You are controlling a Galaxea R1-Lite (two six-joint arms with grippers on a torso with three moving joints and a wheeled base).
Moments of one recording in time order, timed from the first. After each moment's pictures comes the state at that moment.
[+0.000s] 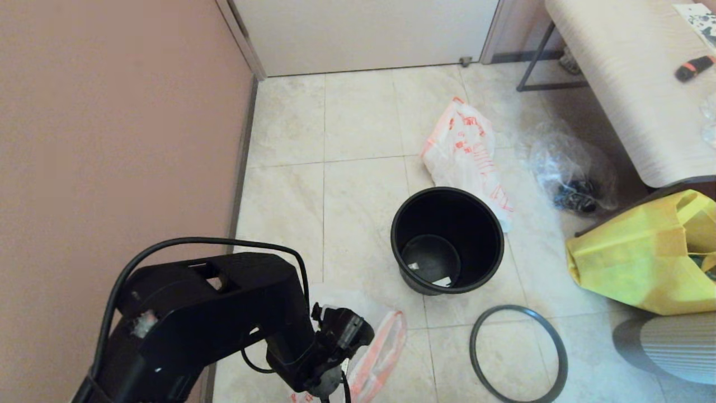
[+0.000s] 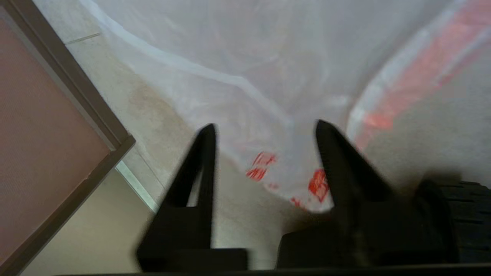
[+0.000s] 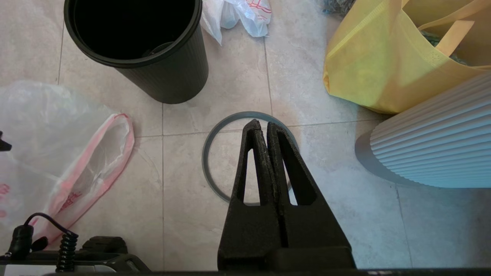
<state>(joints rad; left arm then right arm) -0.67 2.43 -0.93 -0.32 0.59 -0.41 0.00 0.00 -0.01 0.02 0.00 0.00</state>
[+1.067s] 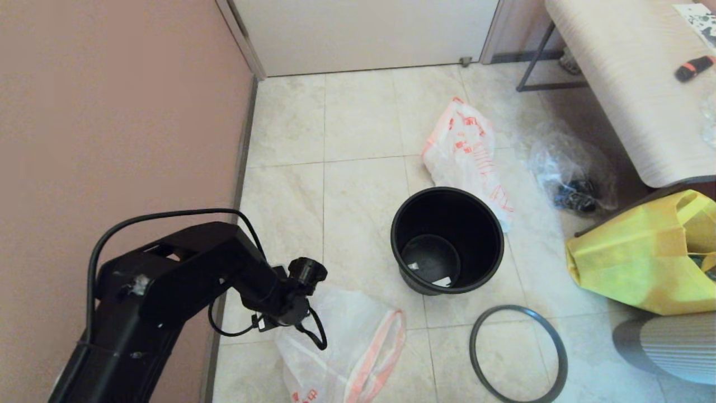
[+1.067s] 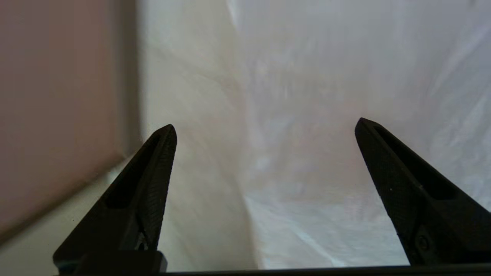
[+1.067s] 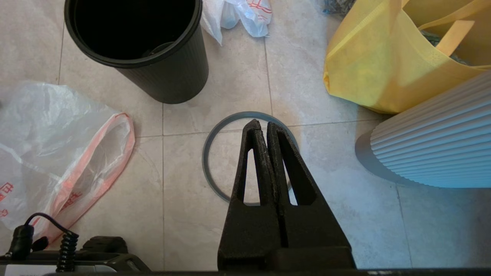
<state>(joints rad) -0.35 2.51 -1.29 -0.10 0.61 -0.64 0.00 0.00 -0.01 0.02 0.00 0.00</state>
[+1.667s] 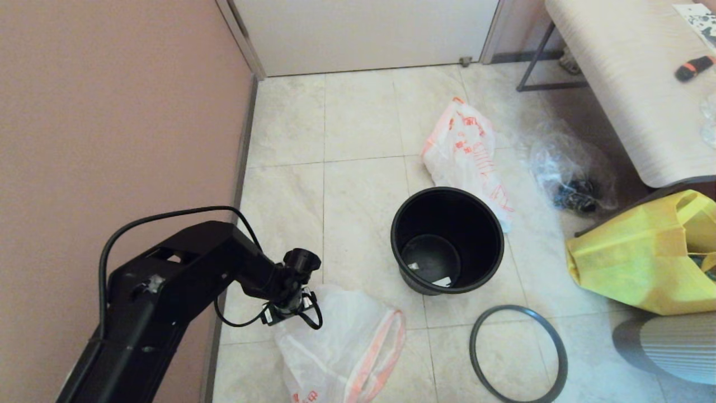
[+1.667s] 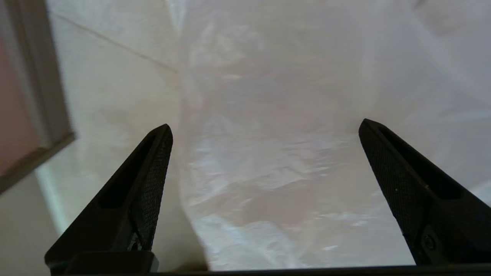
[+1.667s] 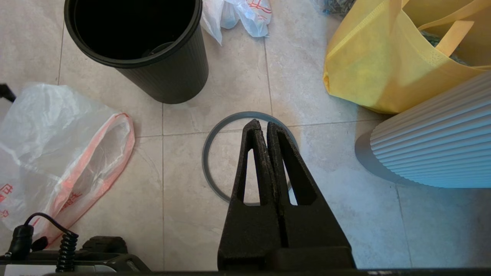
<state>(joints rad) -0.29 2.59 -1.47 0.02 0.39 -0.67 0.00 0.00 -0.01 0.02 0.00 0.00</state>
